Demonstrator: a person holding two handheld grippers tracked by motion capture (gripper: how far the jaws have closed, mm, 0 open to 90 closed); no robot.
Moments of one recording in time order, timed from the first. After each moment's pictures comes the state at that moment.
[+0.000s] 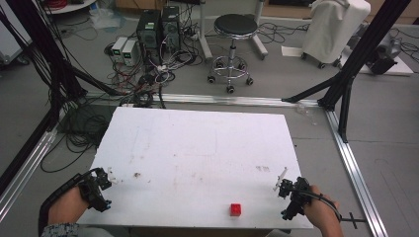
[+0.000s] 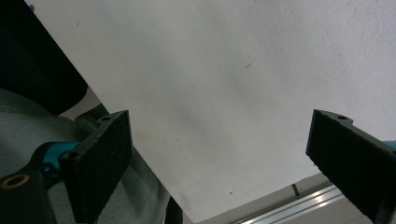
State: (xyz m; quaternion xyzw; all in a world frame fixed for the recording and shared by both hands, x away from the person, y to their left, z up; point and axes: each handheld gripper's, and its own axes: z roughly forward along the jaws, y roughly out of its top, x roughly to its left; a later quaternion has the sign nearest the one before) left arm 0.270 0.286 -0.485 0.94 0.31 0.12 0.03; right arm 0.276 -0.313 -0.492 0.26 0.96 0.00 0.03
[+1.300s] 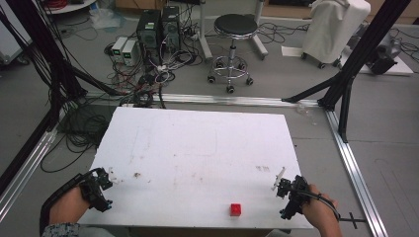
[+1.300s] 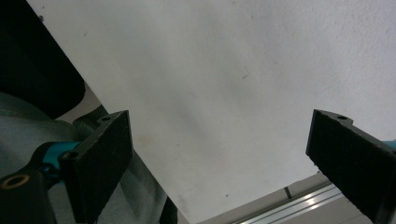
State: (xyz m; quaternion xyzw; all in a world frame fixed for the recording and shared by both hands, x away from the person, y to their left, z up) left arm 0.270 0.284 -0.486 0.94 0.31 0.12 0.04; right arm 0.276 -0.304 -0.486 0.24 0.97 0.00 0.04
